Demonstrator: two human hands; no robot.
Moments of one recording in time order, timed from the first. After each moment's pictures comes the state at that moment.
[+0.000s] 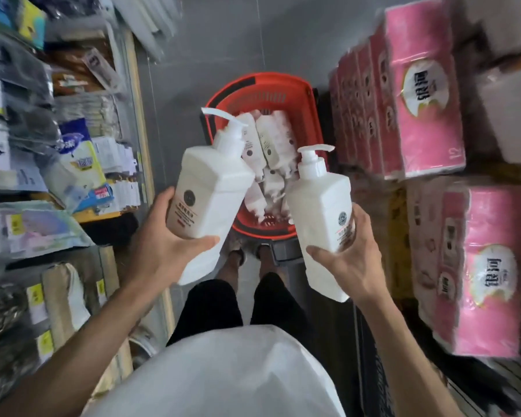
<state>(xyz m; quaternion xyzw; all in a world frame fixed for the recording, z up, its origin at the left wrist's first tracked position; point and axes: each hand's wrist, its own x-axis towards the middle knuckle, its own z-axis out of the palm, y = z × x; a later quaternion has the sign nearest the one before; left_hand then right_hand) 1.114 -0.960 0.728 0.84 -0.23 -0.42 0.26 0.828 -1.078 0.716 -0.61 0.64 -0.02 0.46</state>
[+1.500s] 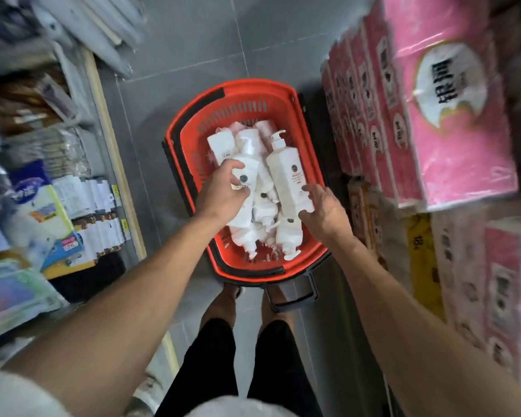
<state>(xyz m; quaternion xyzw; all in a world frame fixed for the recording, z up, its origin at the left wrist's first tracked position) 1.079 -1.192 0.484 0.81 -0.34 -0.44 0.16 0.858 -1.244 0.462 -0.67 0.60 0.11 0.42</state>
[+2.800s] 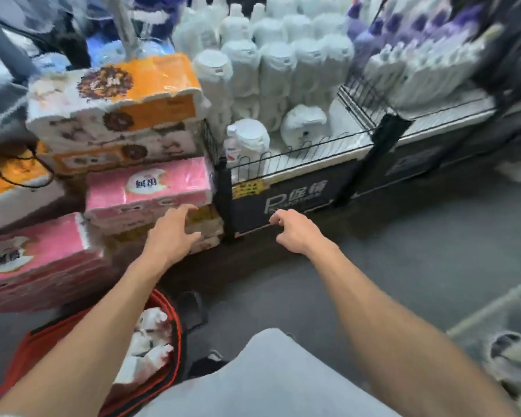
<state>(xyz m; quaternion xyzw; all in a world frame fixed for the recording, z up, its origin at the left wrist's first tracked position) 0.783 -0.971 0.802 0.16 -0.94 -0.28 -0.09 0.690 -0.698 0.816 -0.15 0.94 -0.16 0.28</state>
